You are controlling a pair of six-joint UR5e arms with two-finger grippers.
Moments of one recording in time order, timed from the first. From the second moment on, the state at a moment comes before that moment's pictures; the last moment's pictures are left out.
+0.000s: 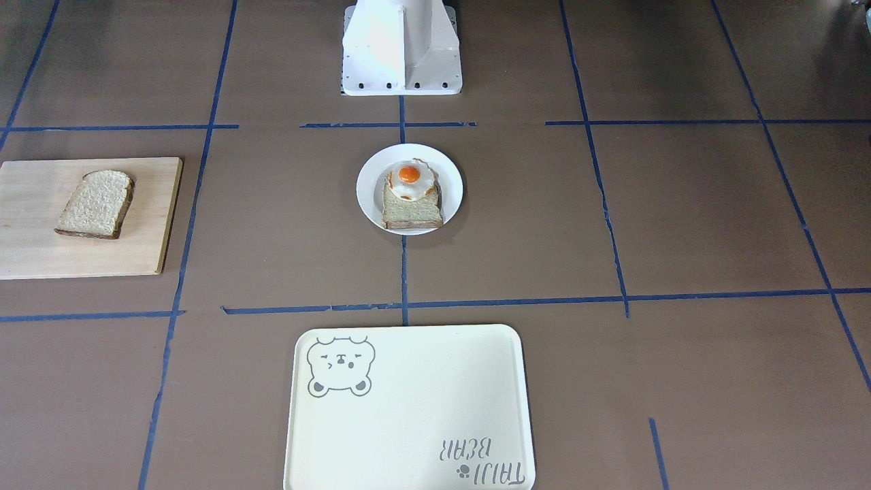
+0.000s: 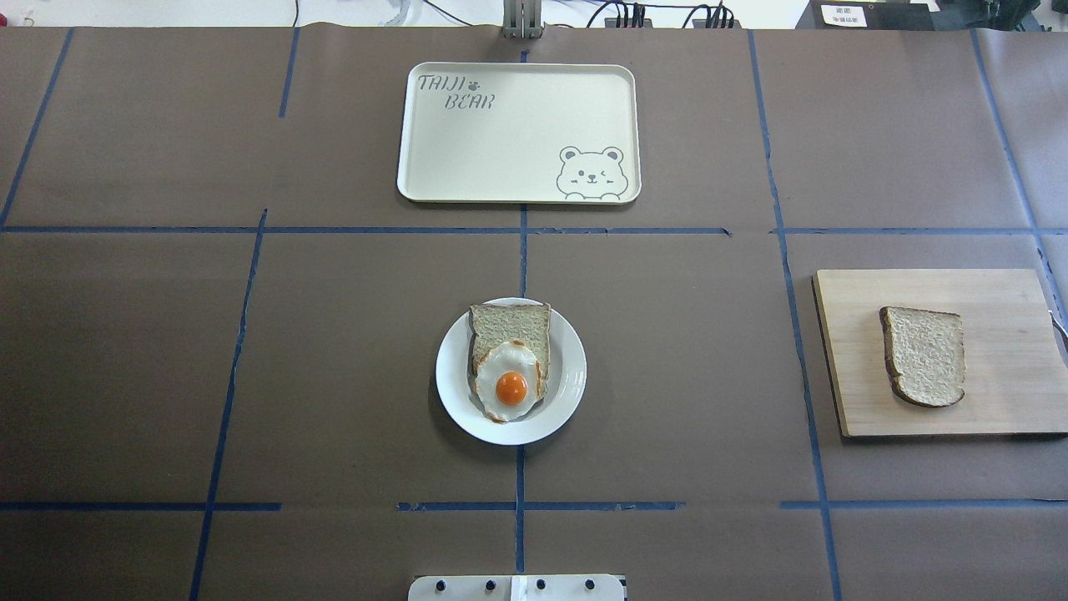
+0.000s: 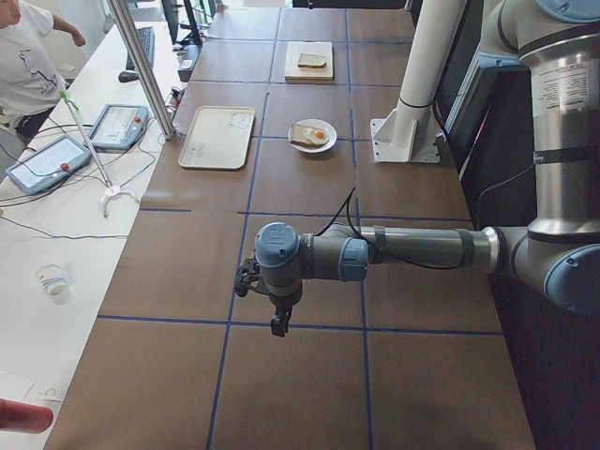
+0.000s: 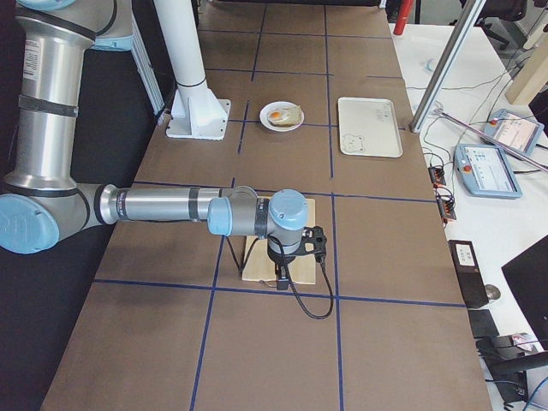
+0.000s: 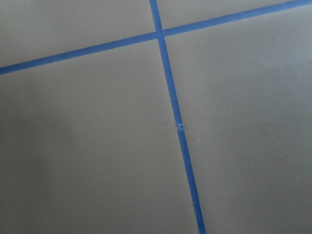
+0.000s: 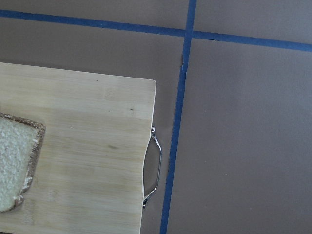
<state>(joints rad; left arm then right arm) -1.52 -1.41 -1.73 -1.59 -2.34 0.17 1.51 -1.76 1.80 -1.61 2.35 -0.07</state>
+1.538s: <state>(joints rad) -1.52 -1.41 -1.74 -1.59 -2.34 0.17 1.12 -1.78 1.63 -0.63 2.29 0.96</state>
